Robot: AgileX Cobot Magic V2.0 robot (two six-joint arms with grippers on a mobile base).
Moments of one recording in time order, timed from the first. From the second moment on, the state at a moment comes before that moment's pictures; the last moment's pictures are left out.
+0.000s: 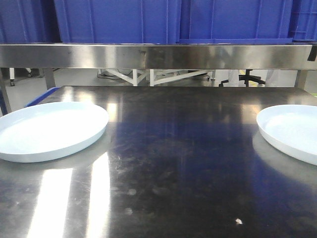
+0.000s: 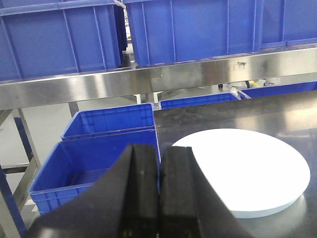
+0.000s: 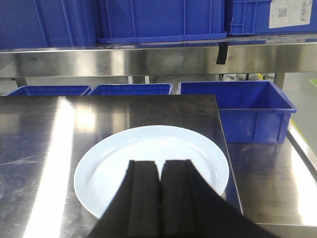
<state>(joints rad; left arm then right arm) -0.17 0.00 0.01 -0.01 0.06 0.13 0.00 -0.01 0.03 0.05 0.10 0.05</state>
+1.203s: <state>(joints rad) -0.17 0.00 0.00 -0.01 0.07 0.13 0.00 -0.01 0.03 0.05 0.10 0.05</state>
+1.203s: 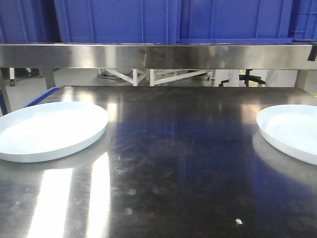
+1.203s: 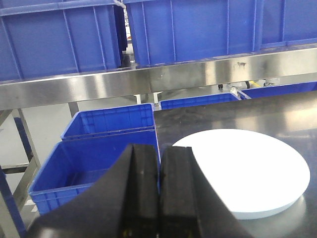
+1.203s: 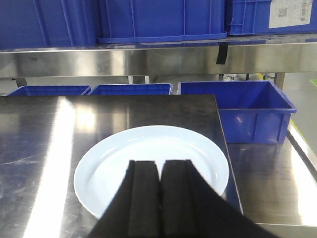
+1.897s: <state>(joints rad) -0.17 0.74 -0.81 0.02 0.47 0.13 0.00 -0.01 0.03 0.05 0.10 0.05</state>
